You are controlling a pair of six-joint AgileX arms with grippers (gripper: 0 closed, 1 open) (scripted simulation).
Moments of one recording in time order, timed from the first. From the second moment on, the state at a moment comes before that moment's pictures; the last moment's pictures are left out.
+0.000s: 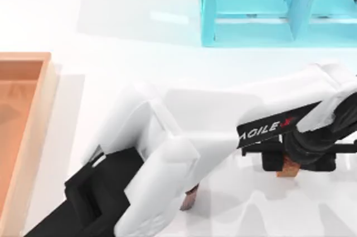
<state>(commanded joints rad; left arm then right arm) -1.09 2.61 2.30 -1.16 -0.17 -1.04 0.00 0.00 0.00 0.00 0.00 0.00</state>
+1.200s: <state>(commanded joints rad) -0.94 2.11 1.84 -1.18 -0.15 -0.89 0.00 0.00 0.00 0.00 0.00 0.00</state>
